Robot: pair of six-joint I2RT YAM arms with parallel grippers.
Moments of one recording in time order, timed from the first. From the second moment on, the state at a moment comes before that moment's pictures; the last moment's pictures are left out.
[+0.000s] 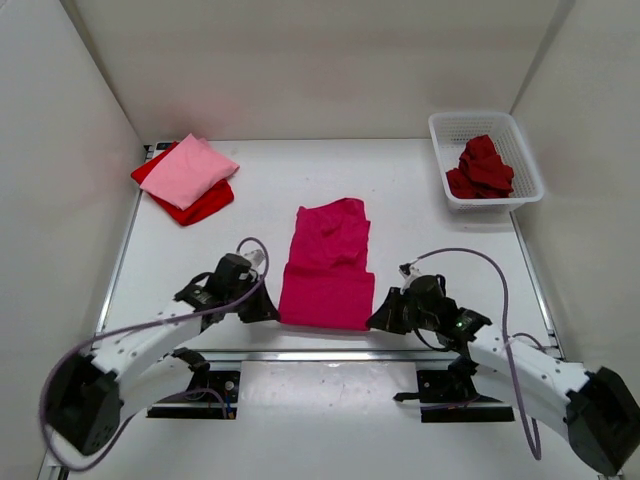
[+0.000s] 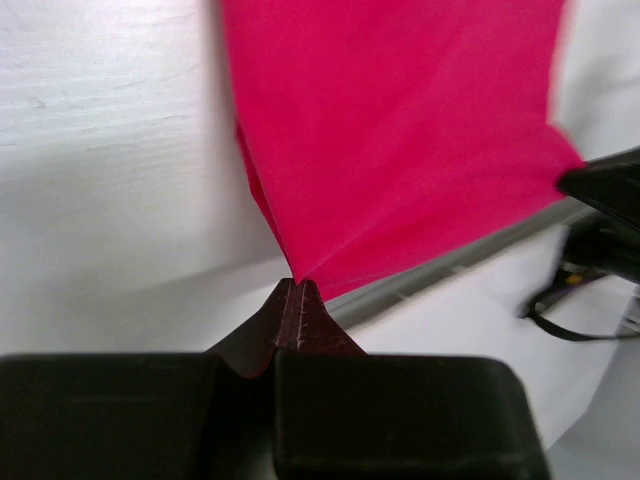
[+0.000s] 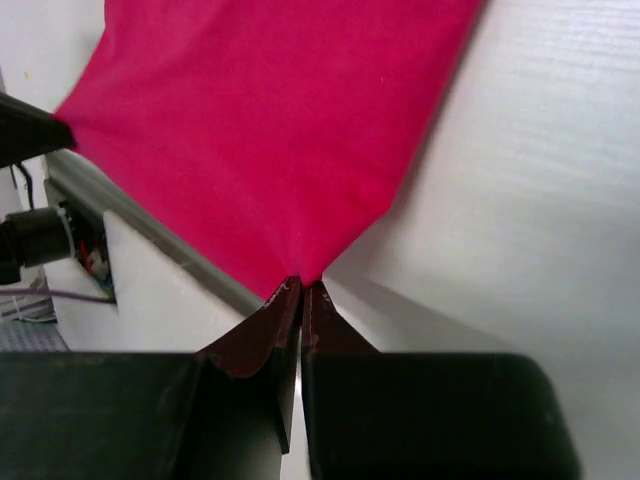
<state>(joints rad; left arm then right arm) -0.56 1.02 0.45 -0.36 0.26 -0.69 0.65 0.84 0.21 -0.07 -0.27 0.85</state>
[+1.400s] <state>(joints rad) -0.26 1.98 1.52 -0.35 0.20 -0.68 0.21 2.17 1.80 -0.40 -0.38 0.43</state>
